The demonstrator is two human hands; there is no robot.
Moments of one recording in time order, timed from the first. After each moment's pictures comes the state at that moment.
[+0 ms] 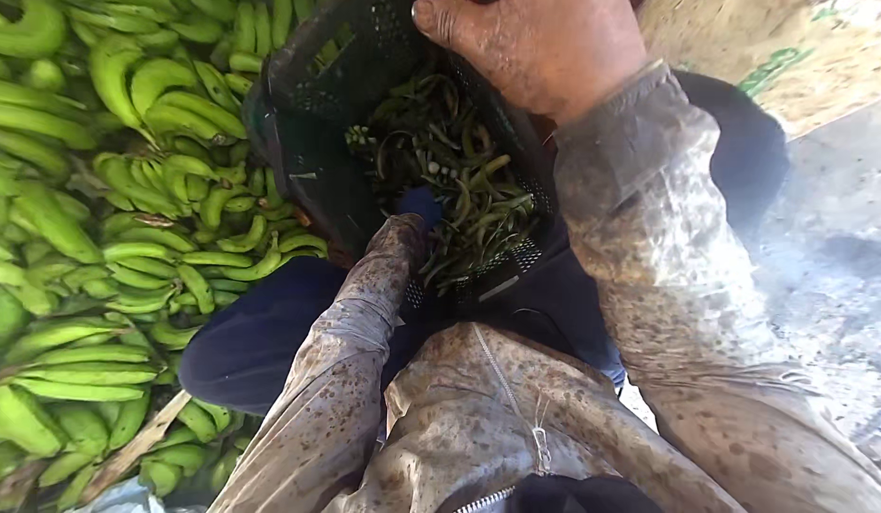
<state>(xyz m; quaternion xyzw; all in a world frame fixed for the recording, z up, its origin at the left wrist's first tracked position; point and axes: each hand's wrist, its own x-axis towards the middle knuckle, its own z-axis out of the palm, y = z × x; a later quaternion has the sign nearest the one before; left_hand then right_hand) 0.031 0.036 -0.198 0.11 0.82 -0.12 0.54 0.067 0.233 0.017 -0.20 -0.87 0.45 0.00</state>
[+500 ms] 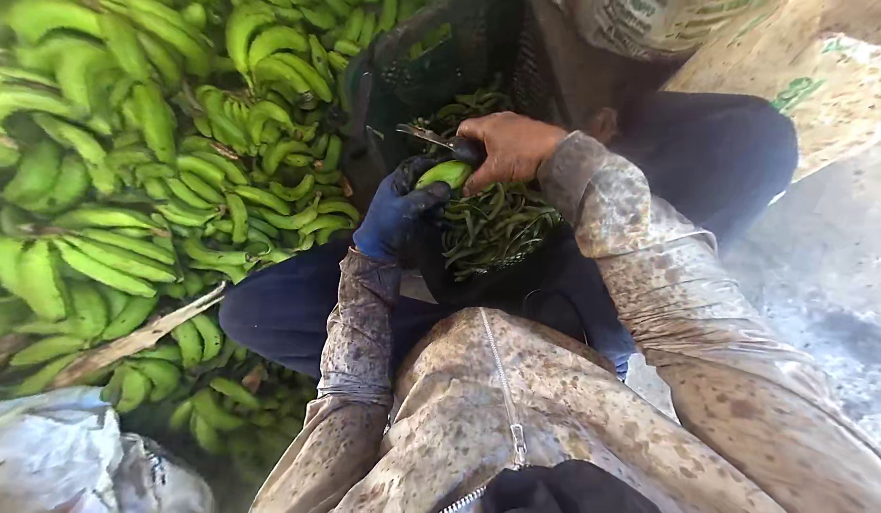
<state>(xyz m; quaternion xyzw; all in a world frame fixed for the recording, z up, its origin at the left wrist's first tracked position) 0.097 -0.097 -0.039 0.07 0.67 0.65 0.35 0.096 0.143 -0.019 0.12 -0.87 0.41 -0.25</state>
